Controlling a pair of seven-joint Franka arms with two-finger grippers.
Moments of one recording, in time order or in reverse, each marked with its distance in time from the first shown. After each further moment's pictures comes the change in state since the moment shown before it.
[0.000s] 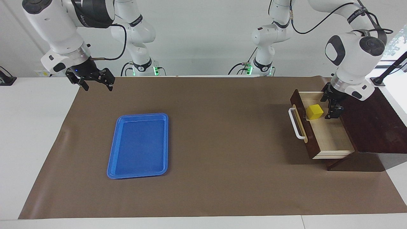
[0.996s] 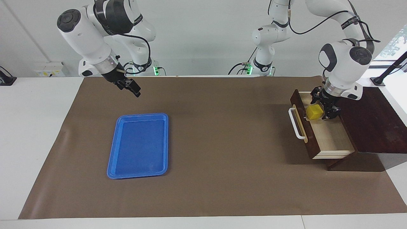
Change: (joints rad) left arm 0.014 -0.014 -0.010 -0.127 -0.010 0.094 -0.303; right arm 0.125 -0.031 0.002 -0.169 0.215 0.119 0.645
